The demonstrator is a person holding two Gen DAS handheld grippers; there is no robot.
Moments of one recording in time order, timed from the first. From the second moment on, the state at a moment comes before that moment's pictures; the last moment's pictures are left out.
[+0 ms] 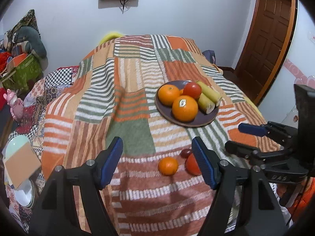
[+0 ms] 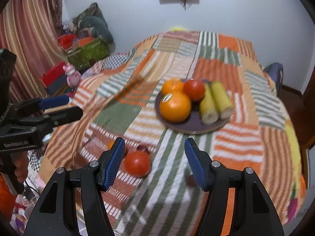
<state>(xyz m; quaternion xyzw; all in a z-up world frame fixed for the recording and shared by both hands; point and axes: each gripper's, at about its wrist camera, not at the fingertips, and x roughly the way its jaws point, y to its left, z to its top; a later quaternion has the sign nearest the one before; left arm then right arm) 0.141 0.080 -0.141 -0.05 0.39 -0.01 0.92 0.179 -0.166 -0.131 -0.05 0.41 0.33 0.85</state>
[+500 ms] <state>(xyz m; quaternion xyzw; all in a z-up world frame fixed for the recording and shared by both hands) 0.138 0.081 -0.205 -0.04 0.45 -0.03 0.89 0.175 -0.127 -0.190 -0.07 0.48 0.34 0.80</state>
